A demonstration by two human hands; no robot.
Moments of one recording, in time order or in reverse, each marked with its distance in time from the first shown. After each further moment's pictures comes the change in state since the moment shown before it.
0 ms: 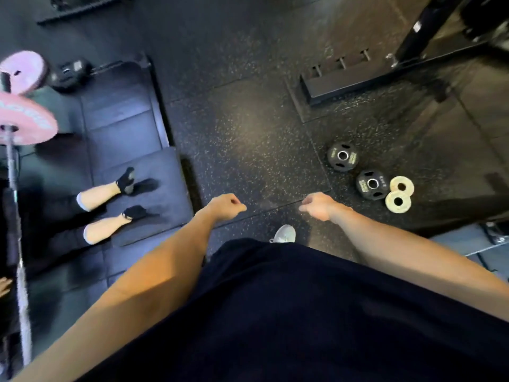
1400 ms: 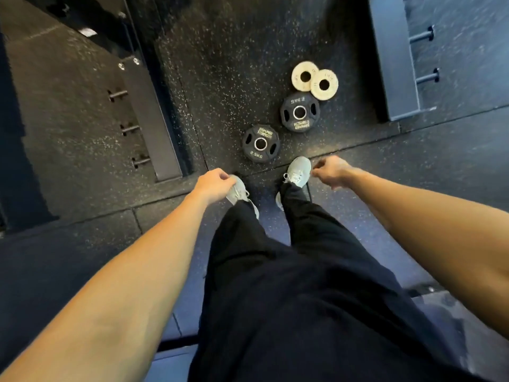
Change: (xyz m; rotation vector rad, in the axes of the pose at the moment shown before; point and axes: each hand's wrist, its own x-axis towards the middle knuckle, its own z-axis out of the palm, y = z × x) left_hand 0.453 0.572 -0.025 1.248 -0.471 0.471; right_hand 0.244 0.109 -0.262 1.194 0.329 0.740
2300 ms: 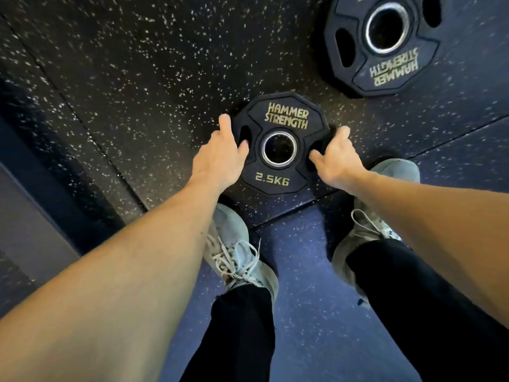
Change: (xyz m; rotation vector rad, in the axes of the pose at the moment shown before) left_hand 0.599 -0.052 0.173 0.348 0.159 0.357; right_hand 0.564 0.037 0.228 0.370 0.269 0.203
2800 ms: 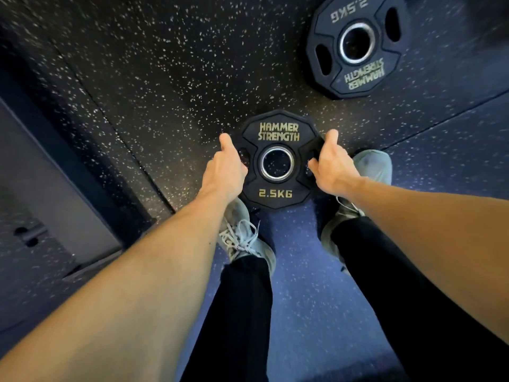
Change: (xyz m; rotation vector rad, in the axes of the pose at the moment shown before) left_hand -0.076 0.030 -0.034 0.016 -0.075 -0.132; right_hand -0.074 -0.007 -0.035 -0.146 -0.027 -0.130
